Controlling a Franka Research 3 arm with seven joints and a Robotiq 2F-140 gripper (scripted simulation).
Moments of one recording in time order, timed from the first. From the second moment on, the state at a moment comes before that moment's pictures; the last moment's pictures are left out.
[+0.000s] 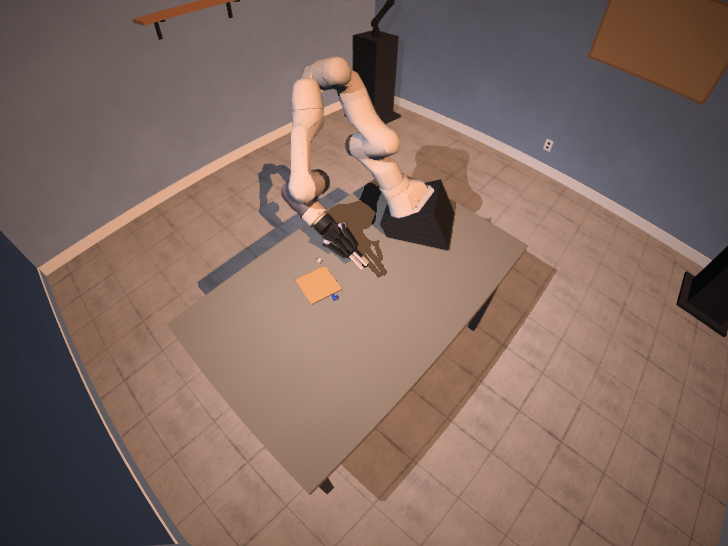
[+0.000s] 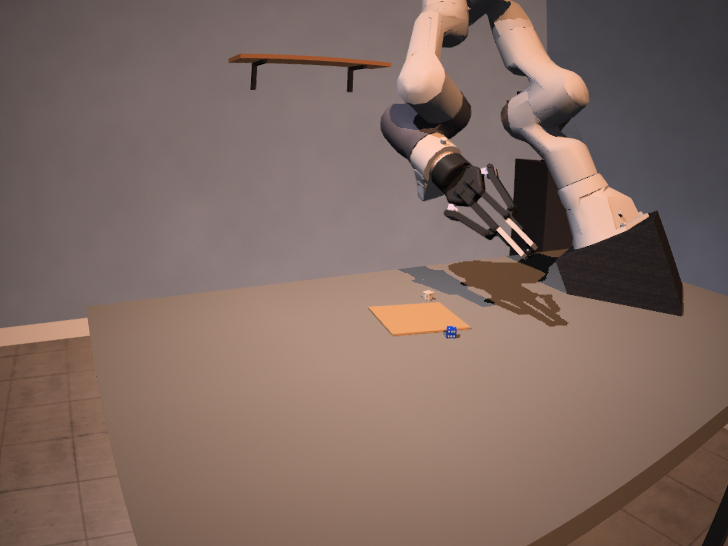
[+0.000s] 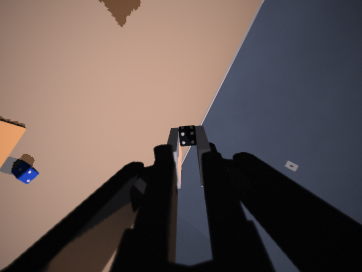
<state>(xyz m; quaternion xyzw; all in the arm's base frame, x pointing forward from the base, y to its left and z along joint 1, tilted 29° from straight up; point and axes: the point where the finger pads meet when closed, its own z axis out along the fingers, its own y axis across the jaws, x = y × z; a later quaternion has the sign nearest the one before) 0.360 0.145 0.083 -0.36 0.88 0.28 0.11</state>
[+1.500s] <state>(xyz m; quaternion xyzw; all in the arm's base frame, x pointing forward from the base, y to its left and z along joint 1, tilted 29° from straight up) 0.424 0.135 0.117 -0.35 0.80 0.23 0.42</state>
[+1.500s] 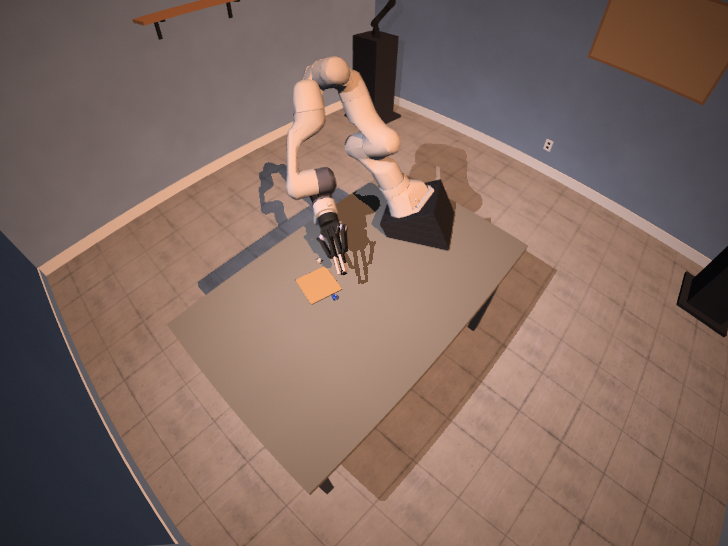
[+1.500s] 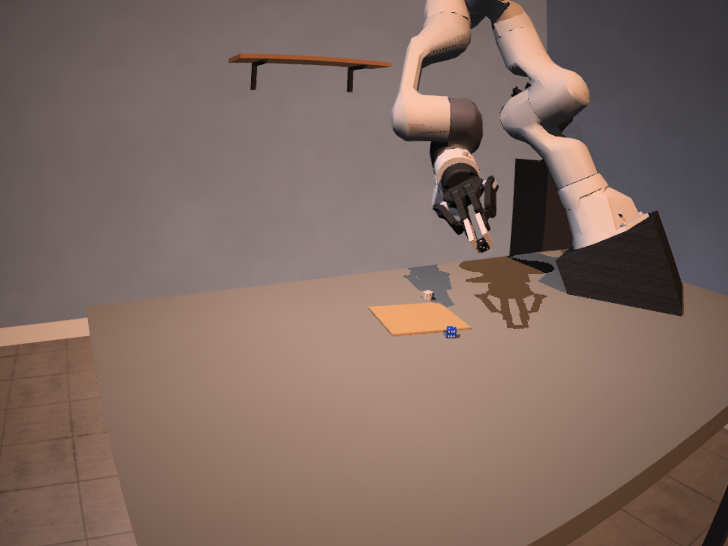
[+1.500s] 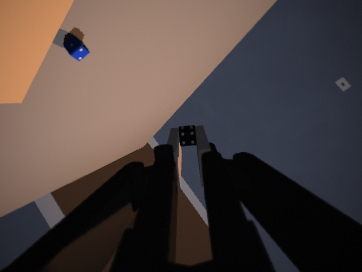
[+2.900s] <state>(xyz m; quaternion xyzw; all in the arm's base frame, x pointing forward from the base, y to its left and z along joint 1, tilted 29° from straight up) 0.460 0.030 0.123 -0.31 0.78 -0.04 0.54</state>
